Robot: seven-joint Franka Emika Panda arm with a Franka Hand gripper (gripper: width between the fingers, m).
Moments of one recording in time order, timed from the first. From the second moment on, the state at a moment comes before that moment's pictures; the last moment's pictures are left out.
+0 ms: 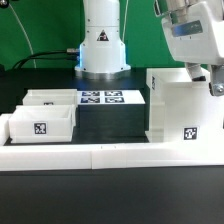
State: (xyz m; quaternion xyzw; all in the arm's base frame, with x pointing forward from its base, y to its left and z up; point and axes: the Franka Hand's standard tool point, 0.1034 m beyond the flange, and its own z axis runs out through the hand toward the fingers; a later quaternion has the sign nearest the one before) arm 0.640 0.116 0.105 -0.71 0.69 0.03 0.15
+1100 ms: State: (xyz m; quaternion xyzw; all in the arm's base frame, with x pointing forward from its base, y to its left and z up) arm 0.600 0.103 0.129 -0.85 0.51 0.00 0.14
